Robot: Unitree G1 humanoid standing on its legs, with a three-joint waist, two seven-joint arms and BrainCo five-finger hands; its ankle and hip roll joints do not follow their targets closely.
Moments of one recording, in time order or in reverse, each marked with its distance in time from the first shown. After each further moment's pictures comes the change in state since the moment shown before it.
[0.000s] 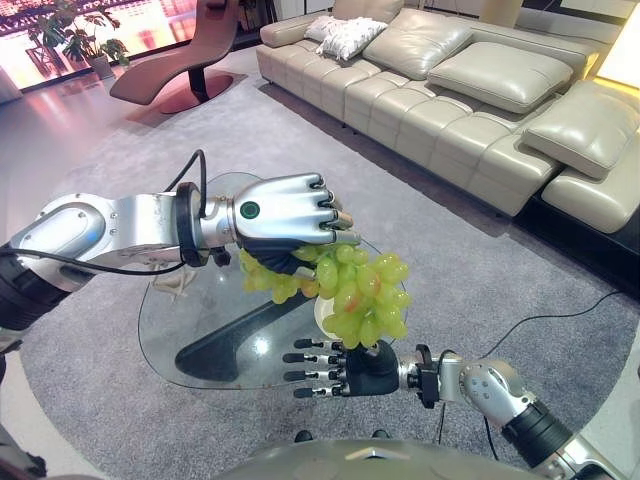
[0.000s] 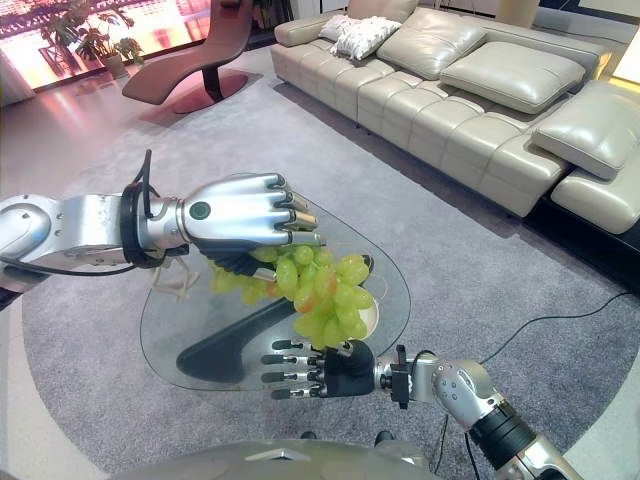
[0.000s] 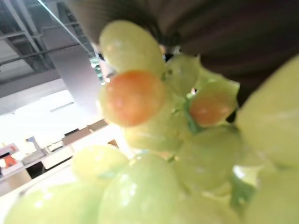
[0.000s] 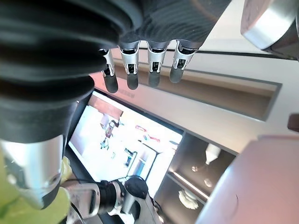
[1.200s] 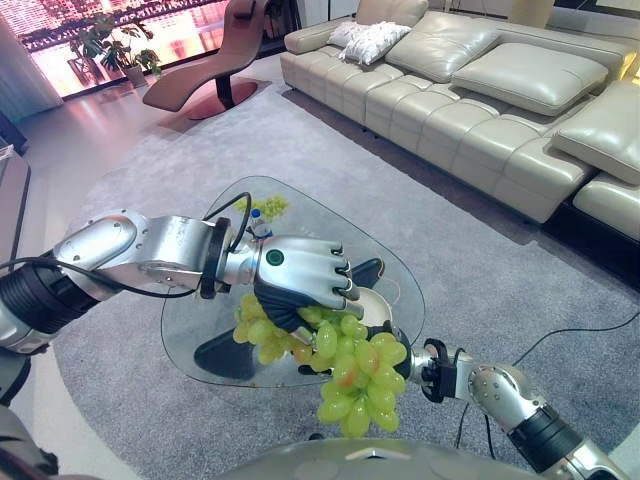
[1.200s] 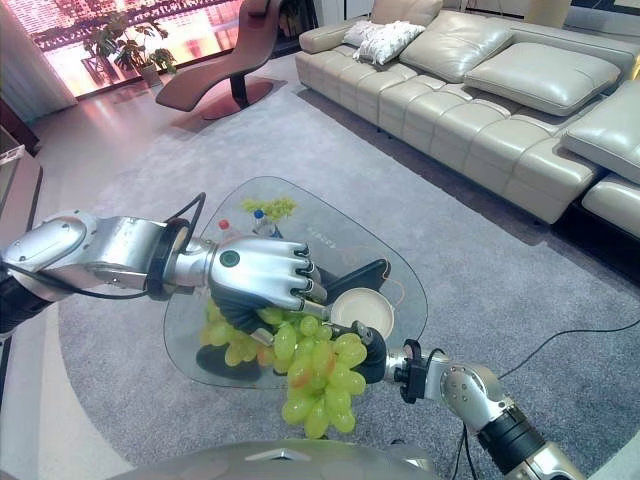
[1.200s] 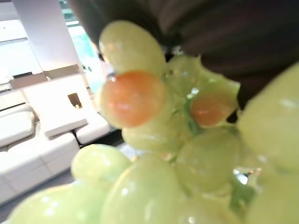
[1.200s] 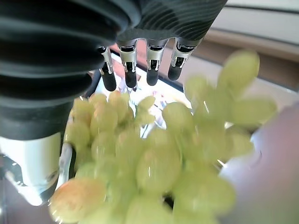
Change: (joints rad) left arm -0.006 -0.081 -0.129 0.032 -0.127 -0.136 -0.273; right arm 0.029 -0.036 -0.035 -0.044 0.124 -0.064 0.151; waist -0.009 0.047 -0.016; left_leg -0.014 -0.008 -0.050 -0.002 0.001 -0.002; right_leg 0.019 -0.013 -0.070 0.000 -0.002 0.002
